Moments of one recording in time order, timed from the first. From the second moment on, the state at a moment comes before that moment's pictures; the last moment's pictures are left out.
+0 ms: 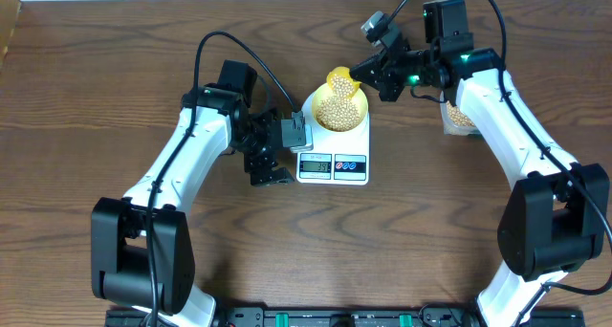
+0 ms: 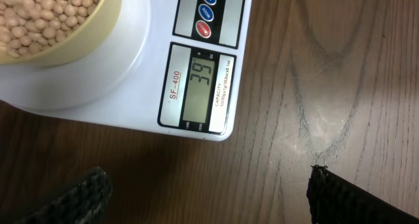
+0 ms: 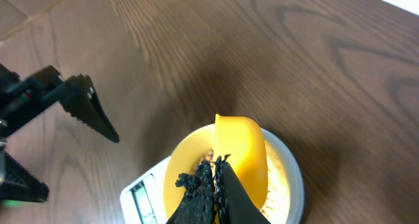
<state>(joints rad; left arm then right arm) -0.21 1.73 1.25 -0.98 0.52 1.24 0.23 1.90 1.54 -0.51 -0.79 -0.37</state>
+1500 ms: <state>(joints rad) -0.21 1.73 1.25 -0.98 0.52 1.24 0.23 1.90 1.54 -0.52 -0.78 -0.46</state>
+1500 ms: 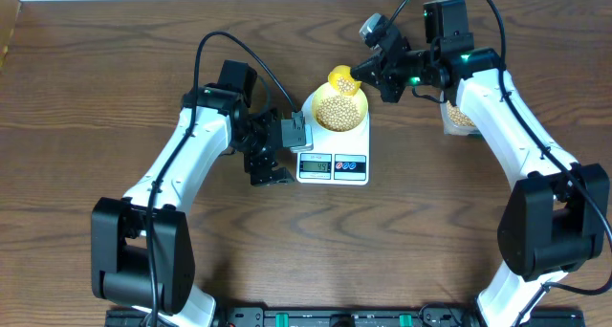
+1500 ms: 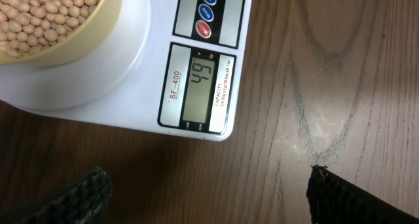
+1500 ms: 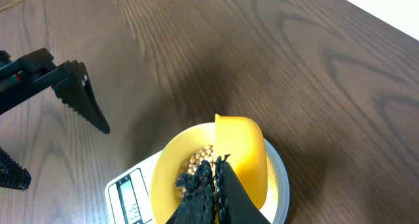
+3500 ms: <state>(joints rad) -0.21 1.73 1.25 -0.98 0.52 1.24 0.24 1.90 1.54 -0.53 -0.78 -0.52</state>
